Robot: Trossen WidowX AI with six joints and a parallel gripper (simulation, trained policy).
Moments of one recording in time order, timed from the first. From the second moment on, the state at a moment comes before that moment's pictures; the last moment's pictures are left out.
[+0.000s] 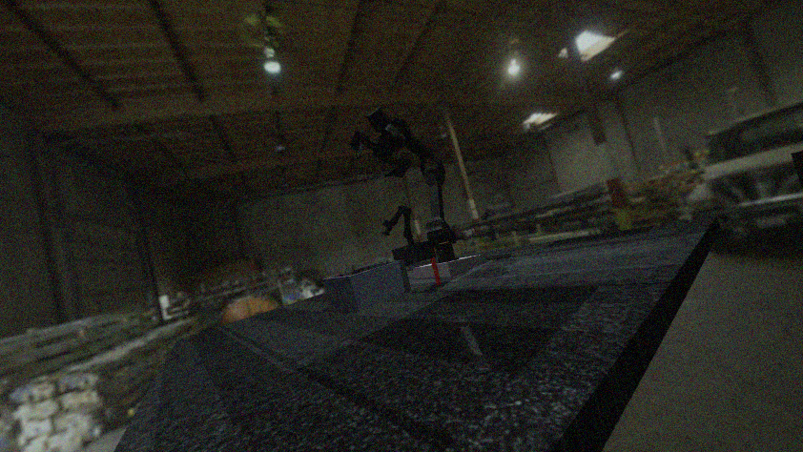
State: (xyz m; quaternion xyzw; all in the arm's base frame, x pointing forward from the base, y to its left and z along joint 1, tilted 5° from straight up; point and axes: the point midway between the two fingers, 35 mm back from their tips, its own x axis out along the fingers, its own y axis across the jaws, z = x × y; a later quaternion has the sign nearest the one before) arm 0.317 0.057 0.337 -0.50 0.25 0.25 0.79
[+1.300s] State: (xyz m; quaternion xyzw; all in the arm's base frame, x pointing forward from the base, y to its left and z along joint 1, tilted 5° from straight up) arm 0.243 0.057 0.194 -0.01 0.62 0.00 0.78
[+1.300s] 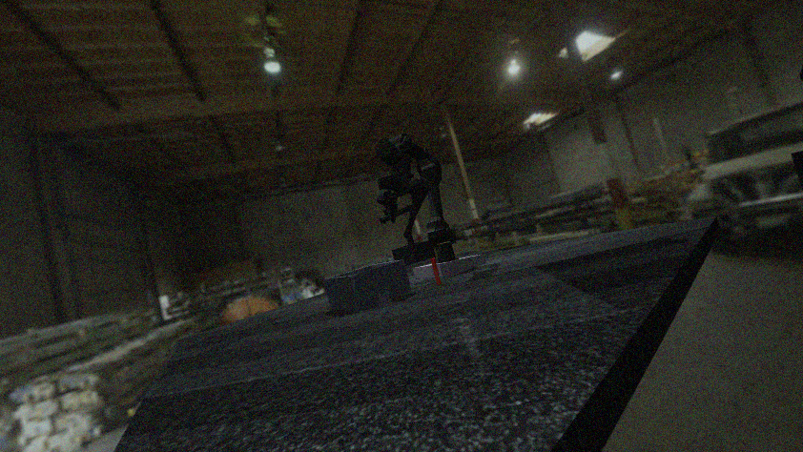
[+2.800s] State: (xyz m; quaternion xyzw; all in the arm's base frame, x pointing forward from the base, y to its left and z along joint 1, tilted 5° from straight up) arm 0.191 0.092 0.016 0.16 0.65 -0.32 0.67
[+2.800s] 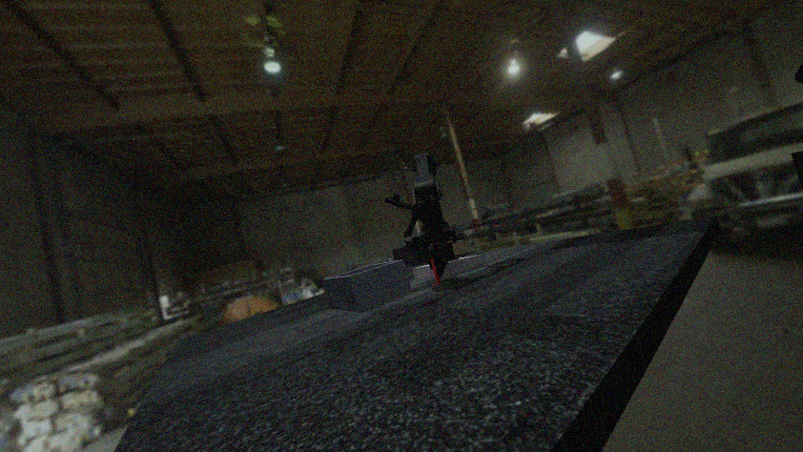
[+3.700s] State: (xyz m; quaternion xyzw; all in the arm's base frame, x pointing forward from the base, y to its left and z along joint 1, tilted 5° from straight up) arm 0.208 0.070 0.023 0.14 0.63 -0.37 0.67
